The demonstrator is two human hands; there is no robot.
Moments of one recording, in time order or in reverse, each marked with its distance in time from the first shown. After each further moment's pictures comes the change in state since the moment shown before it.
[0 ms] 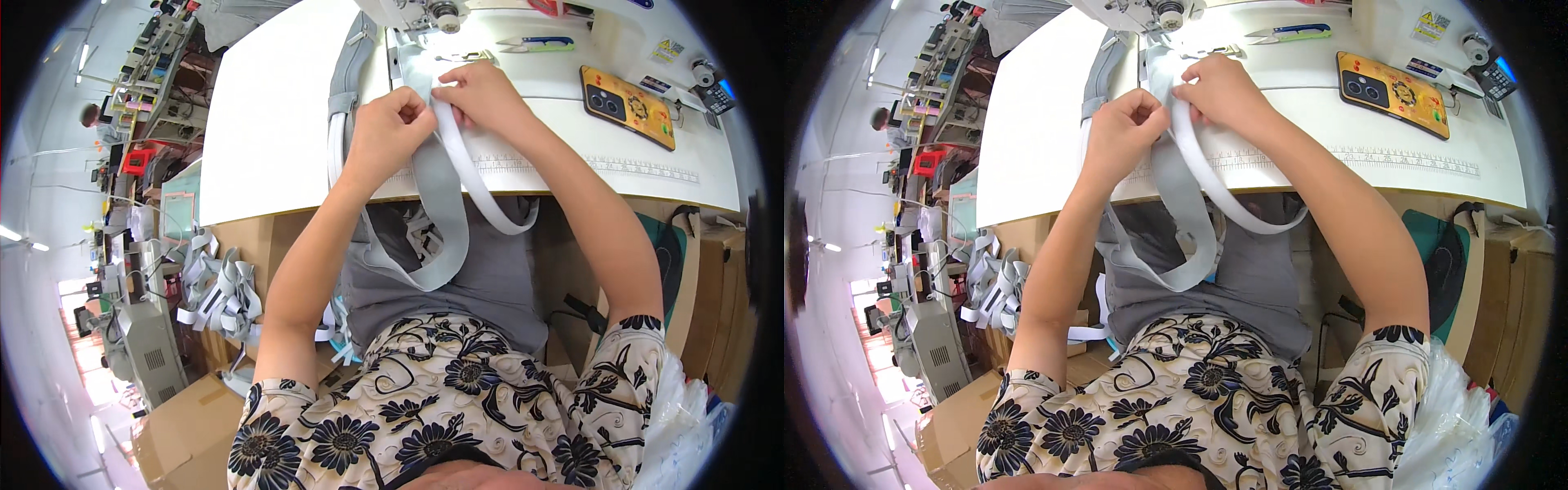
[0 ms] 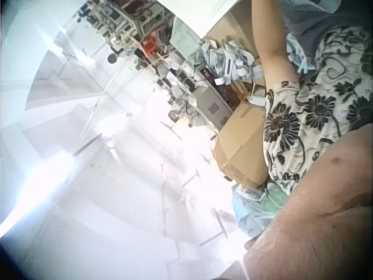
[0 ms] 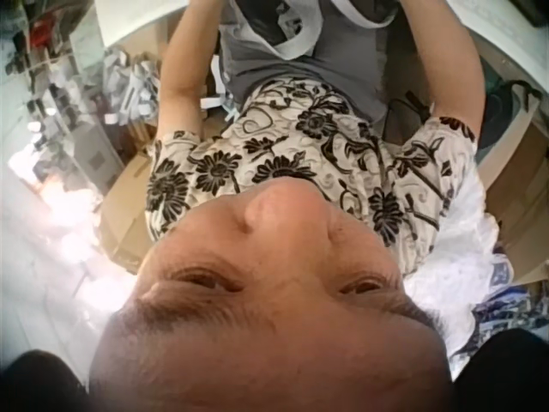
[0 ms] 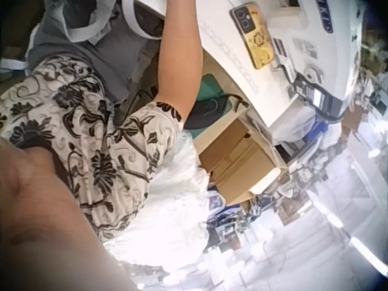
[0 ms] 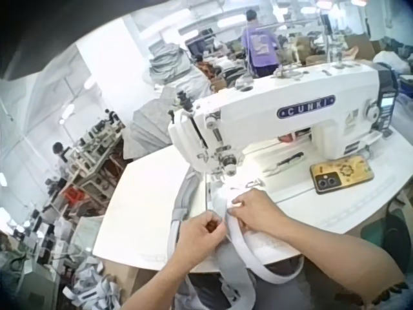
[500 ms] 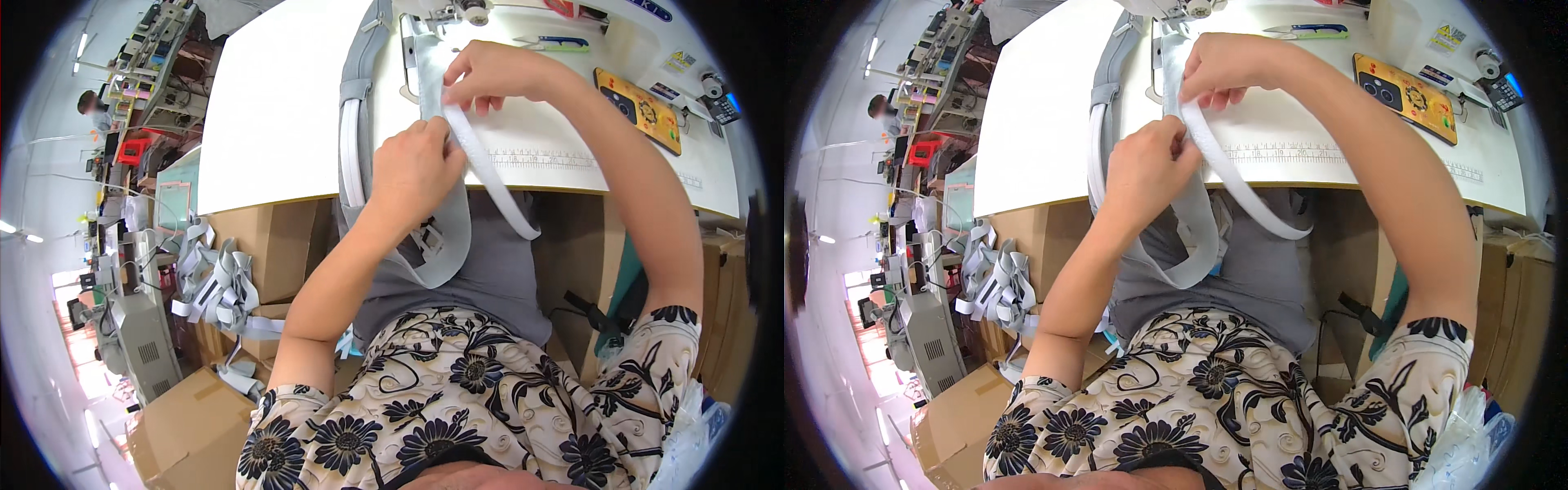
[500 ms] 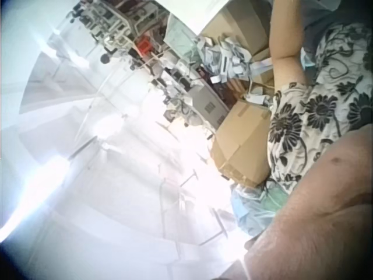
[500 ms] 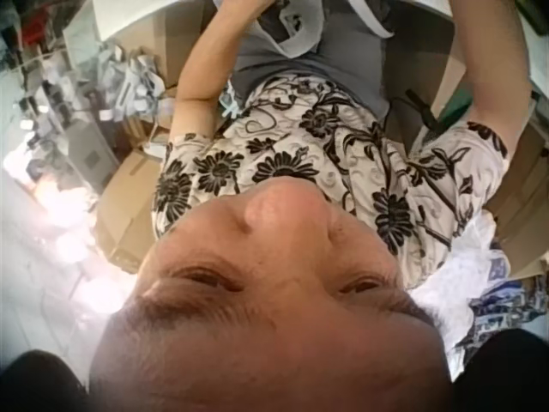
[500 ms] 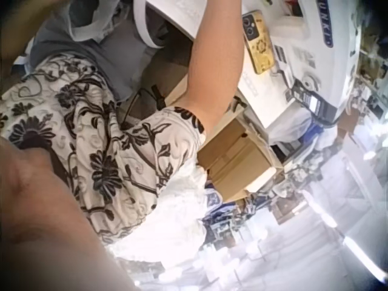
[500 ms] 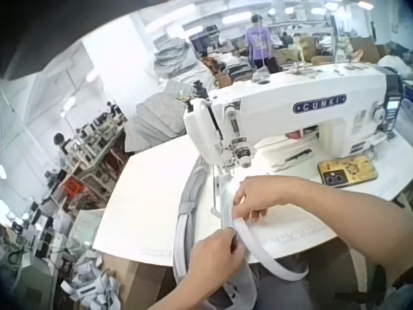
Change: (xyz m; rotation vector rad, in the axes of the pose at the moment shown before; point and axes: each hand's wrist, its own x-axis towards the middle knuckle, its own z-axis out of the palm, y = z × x) left_hand -0.046 0.014 0.015 0.548 0.040 0.107; right_hand 0.019 -0.038 -0.027 -0.220 -0.542 0.048
